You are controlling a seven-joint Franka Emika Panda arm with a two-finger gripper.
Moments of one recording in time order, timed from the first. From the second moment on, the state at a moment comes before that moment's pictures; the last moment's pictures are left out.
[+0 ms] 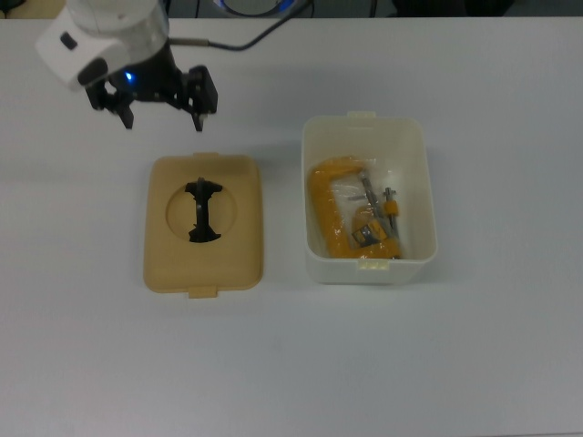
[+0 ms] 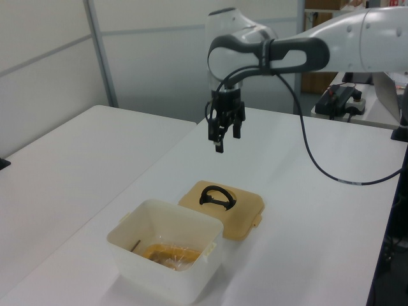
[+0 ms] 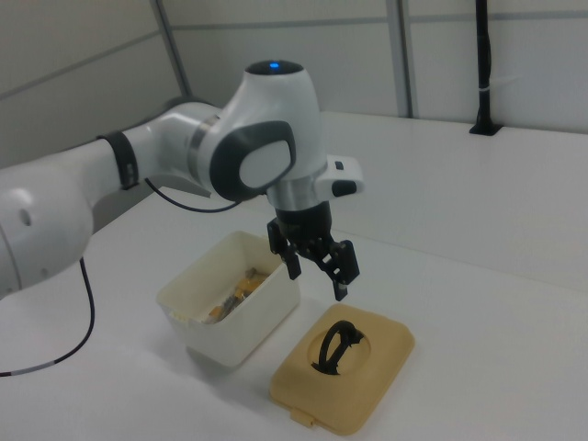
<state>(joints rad) -0.01 0.26 -0.10 -1.51 0.05 1.75 -0.12</state>
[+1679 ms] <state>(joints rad) 0.07 0.40 -0.07 -1.64 -0.03 2.01 0.00</state>
